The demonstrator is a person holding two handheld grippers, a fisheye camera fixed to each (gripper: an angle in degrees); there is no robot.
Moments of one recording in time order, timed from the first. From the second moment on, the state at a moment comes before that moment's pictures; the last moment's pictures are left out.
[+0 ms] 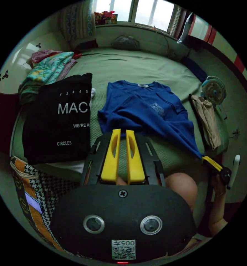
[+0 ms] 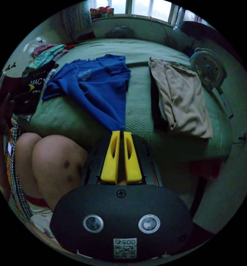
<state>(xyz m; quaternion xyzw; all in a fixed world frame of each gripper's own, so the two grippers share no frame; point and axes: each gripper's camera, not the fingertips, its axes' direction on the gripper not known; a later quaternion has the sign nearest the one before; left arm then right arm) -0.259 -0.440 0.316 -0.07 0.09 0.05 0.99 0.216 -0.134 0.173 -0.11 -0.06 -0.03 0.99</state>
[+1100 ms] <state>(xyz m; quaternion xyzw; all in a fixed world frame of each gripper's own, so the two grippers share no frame) -0.305 -0.399 0.237 -0.03 0.11 0.10 0.99 0.244 -0.116 0.128 -0.11 -0.11 0.00 0.99</state>
